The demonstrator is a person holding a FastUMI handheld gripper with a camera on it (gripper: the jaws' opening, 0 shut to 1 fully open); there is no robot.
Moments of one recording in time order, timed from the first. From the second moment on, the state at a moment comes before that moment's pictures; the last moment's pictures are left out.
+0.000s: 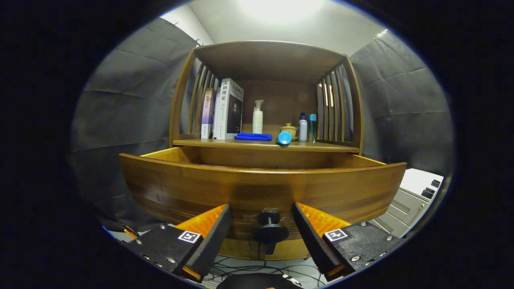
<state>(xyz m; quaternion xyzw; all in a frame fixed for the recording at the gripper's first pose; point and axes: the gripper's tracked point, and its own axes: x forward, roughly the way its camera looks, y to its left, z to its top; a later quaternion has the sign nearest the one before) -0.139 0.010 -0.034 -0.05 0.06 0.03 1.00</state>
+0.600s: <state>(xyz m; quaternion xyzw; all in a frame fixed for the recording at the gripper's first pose) -0.090 0.020 -0.033 -0.05 0.06 0.02 1.00</state>
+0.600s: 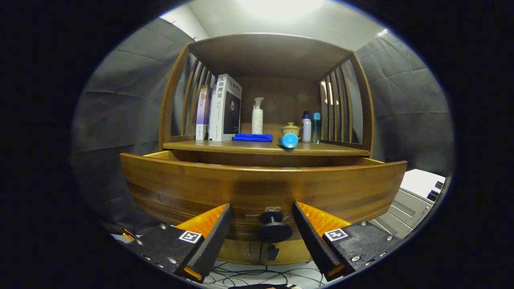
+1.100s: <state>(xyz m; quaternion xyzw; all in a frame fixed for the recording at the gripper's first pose) -0.053 0.026 -0.036 -0.05 0.07 0.01 1.00</state>
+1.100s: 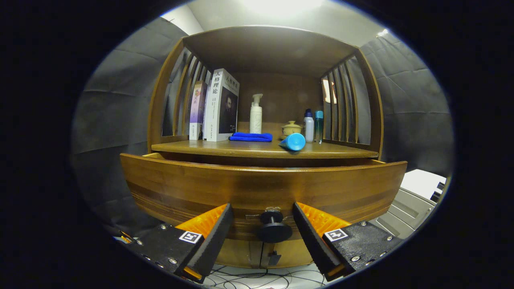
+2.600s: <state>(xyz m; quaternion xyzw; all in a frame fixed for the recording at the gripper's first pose) 0.020 0.030 -0.040 -0.04 0.07 0.01 1.00</state>
